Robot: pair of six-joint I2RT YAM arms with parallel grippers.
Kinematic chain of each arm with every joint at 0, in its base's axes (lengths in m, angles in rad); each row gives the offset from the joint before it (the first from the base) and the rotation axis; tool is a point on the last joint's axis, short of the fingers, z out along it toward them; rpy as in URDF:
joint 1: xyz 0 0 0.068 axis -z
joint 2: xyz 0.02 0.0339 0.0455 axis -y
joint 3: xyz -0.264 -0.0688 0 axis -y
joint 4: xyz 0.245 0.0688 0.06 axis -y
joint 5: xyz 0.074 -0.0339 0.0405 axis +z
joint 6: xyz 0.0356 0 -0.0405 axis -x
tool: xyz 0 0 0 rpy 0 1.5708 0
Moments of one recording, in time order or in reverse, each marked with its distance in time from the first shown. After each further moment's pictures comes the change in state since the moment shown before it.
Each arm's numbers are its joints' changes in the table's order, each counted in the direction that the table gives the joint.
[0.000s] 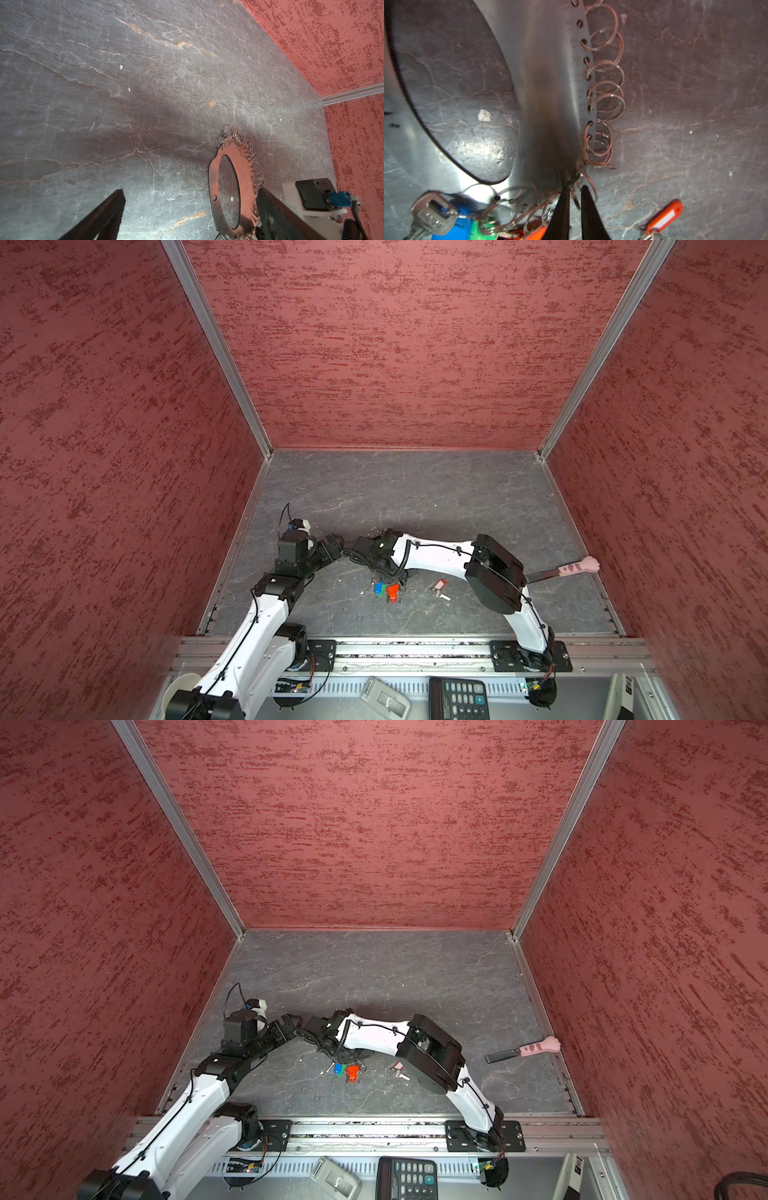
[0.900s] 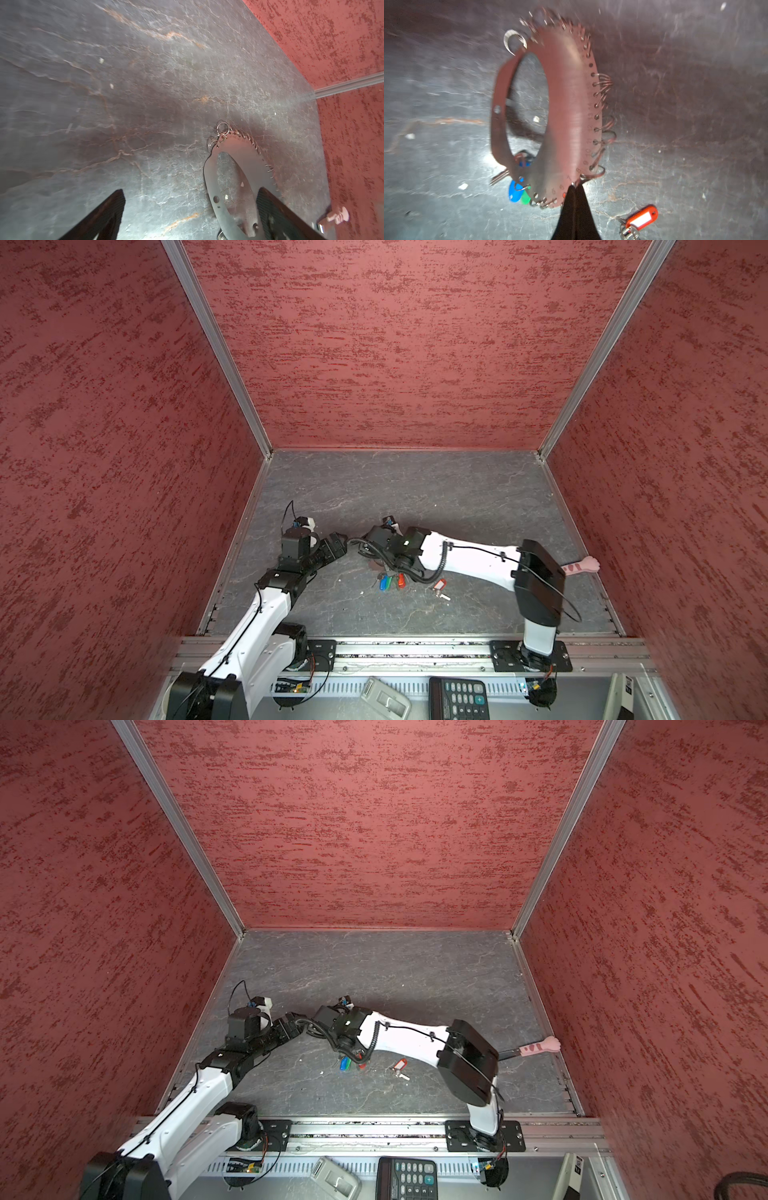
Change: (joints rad) left arm 0.014 -0.112 0.022 0.071 -0.074 0.000; right arm 0.008 0.332 -0.187 0.224 -0.030 0.180
